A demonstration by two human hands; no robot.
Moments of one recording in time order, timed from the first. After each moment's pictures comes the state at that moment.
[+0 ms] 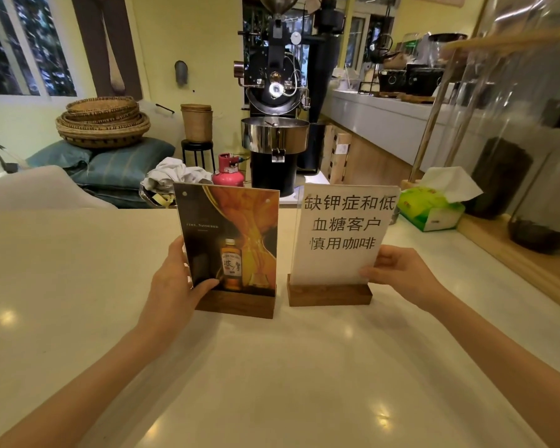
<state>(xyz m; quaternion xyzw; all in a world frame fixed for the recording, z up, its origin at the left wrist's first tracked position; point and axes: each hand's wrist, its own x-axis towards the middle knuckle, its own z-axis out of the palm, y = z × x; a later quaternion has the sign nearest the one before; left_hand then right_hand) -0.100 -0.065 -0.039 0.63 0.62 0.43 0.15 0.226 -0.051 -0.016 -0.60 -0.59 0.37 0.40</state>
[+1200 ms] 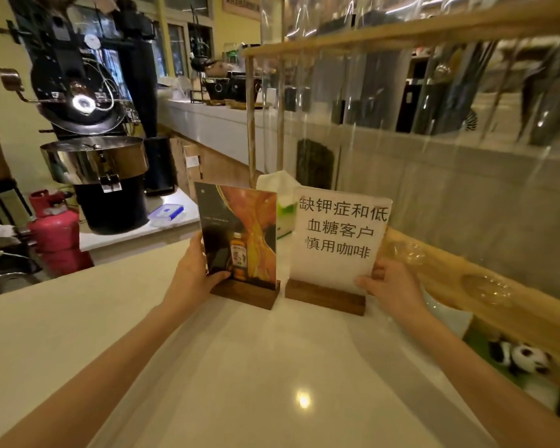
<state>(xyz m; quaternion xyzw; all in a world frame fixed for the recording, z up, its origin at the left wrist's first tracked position) 0.172 0.086 -0.037 0.81 0.38 0.35 0.27 0.401 -0.108 -0.021 -0.79 -0.36 0.14 0.48</state>
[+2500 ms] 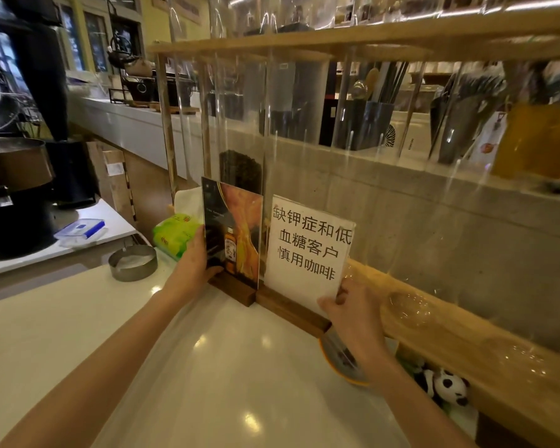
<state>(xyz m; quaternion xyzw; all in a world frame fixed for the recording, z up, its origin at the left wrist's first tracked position) 0.349 0.137 -0.055 0.86 0.31 0.29 0.27 0.449 -0.124 -0.029 -0.82 -0.27 0.06 0.50</state>
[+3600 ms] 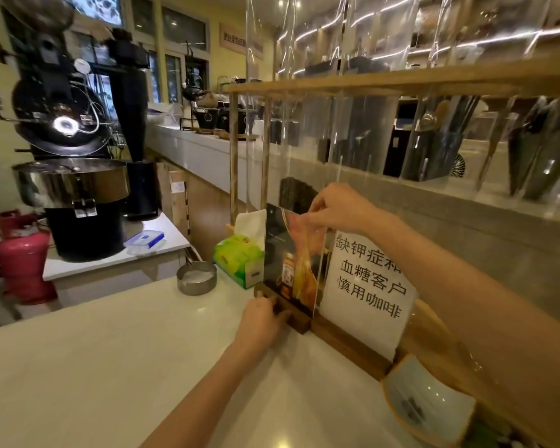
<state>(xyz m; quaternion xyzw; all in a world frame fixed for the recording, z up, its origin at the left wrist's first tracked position) 0.335 0.074 -0.058 0.84 0.40 0.24 0.29 0.461 0.012 0.128 -0.76 -0.62 -0.03 0.20</state>
